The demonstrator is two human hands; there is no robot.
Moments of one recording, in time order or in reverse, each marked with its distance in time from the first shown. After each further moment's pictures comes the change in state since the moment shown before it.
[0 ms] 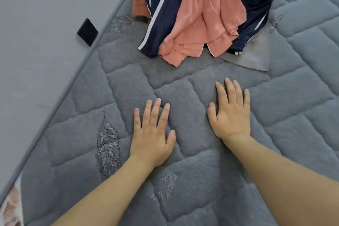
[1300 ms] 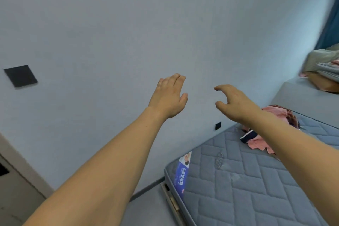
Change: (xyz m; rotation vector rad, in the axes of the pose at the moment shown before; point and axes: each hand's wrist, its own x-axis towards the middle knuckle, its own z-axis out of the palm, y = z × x) left_hand -0.602 0.128 -0.743 0.147 0.591 -0.434; right_hand -0.426 -0.252 -0.765 0.474 -0.043 -0.869
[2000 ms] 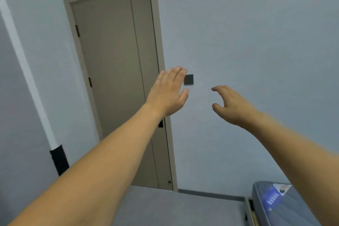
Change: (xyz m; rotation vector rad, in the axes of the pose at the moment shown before) left_hand -0.402 0.078 -0.363 0.531 0.254 -0.447; right_hand -0.249 -0.339 -0.042 0.199 -0.102 -0.726
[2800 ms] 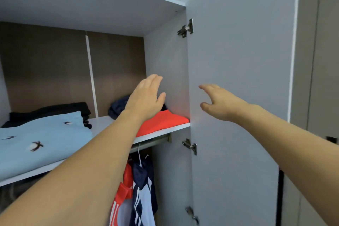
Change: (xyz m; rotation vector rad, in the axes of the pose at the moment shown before) left_hand -0.362 -0.407 -0.364 0.508 0.046 -0.631; right_hand 0.073 -0.613 0.172 0.273 -0.247 -0.713
